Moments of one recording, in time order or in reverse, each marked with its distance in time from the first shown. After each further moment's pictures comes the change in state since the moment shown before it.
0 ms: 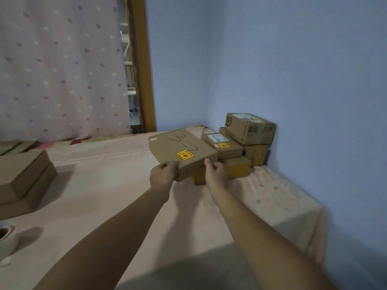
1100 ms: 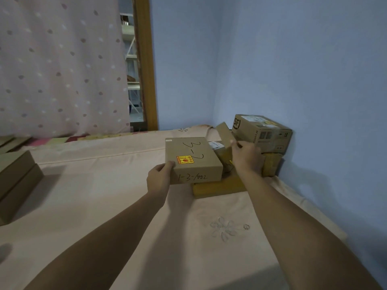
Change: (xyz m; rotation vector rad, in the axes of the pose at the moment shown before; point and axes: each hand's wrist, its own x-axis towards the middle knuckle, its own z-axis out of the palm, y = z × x) left_hand 0.061 -0.012 0.031 0.057 0.043 0.108; right_hand 0.134 -0.042 -0.039 -0.601 0.327 -0.396
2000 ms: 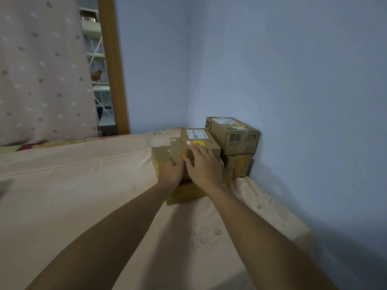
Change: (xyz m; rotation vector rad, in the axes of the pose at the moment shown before) left_hand -0.003 0.026 0.114 0.377 -0.254 0.101; right_hand -0.023 0.004 0.006 -0.254 -0.249 -0.432
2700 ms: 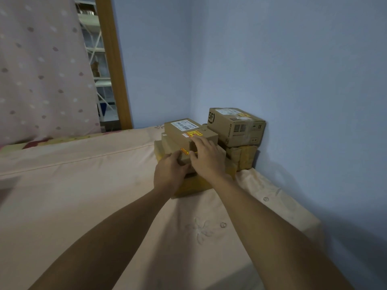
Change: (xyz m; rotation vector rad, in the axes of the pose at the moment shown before) left_hand -0.001 -0.026 -0.008 0.458 0.170 0.400; right_hand 0.009 0.004 0.005 0.037 -0.003 -0.022
